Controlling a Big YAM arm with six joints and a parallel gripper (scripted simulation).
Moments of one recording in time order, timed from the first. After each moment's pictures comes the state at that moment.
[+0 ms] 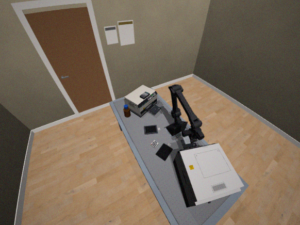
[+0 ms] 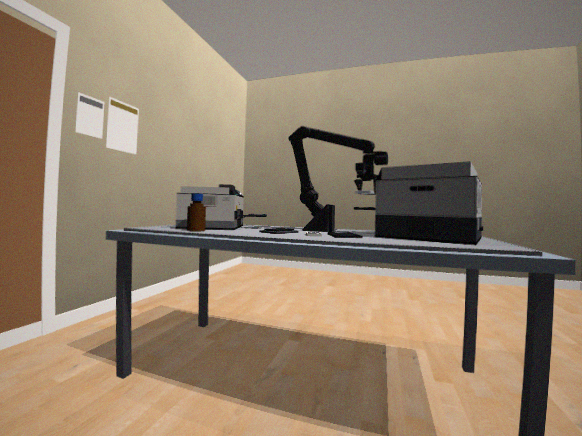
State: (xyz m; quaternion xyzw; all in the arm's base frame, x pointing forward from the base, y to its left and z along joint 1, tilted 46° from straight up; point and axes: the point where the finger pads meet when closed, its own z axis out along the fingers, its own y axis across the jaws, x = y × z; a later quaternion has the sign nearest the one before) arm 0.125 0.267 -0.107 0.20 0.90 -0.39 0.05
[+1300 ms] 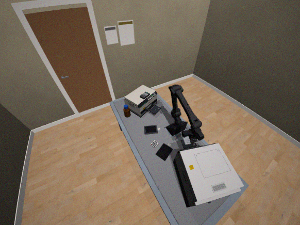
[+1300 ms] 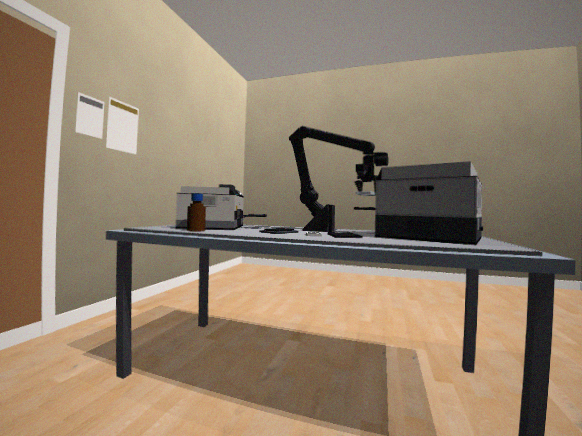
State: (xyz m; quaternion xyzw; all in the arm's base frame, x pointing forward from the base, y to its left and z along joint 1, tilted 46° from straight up) arm 0.125 0.265 -0.112 0.20 0.90 -0.39 0.05
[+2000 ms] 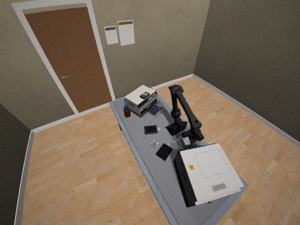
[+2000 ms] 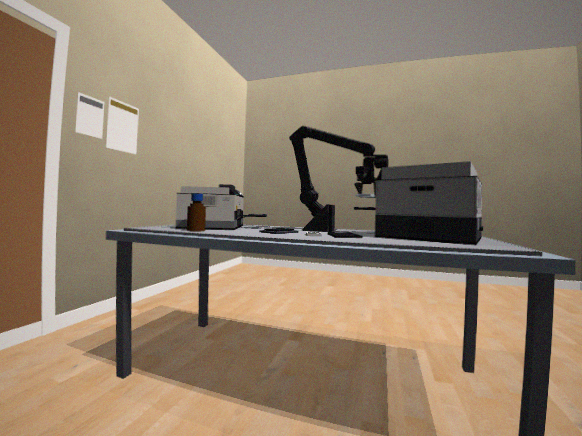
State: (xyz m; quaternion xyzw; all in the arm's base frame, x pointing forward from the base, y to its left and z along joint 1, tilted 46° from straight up) arm 0.123 0.256 -0.120 0.20 0.90 -0.39 0.05
